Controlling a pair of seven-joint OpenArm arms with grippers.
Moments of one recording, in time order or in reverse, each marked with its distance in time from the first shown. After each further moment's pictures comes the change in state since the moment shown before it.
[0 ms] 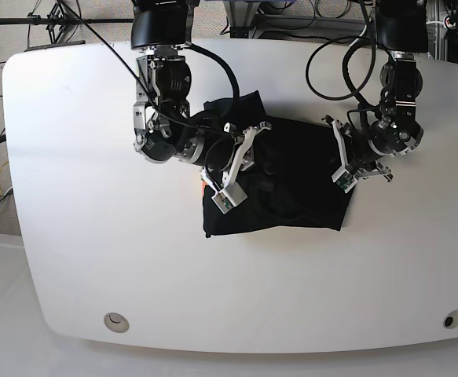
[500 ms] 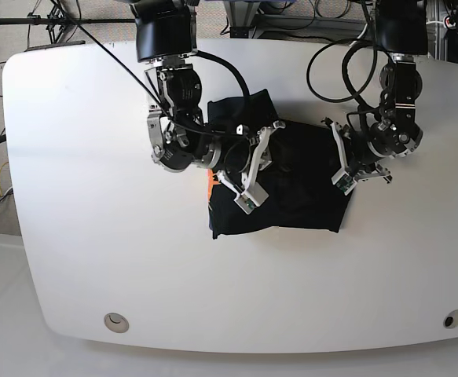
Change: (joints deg) left arm -0.9 0.2 0.5 -1.4 -0.3 0.0 -0.2; right arm 3.3 0.3 -5.8 -5.1 -0.4 -0.2 0.1
